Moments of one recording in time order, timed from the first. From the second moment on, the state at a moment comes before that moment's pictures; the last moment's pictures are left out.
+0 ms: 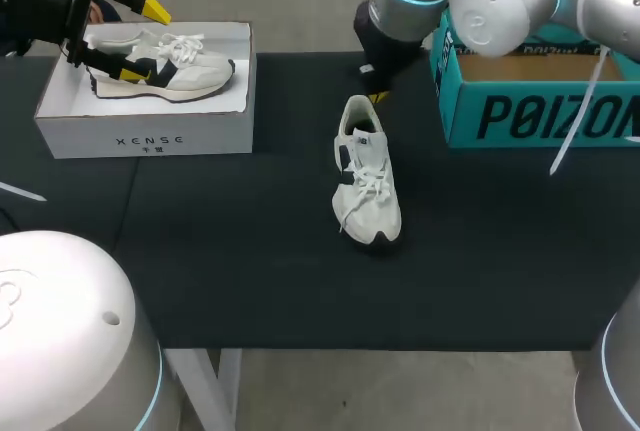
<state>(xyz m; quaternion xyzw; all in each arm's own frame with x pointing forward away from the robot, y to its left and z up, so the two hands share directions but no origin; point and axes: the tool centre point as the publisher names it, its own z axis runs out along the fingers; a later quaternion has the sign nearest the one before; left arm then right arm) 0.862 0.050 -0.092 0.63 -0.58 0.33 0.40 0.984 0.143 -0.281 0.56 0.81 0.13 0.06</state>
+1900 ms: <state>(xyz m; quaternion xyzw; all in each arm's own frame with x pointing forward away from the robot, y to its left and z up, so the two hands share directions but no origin) 0.862 0.050 -0.092 0.63 -0.58 0.33 0.40 0.948 0.108 -0.221 0.49 0.86 0.16 0.07</state>
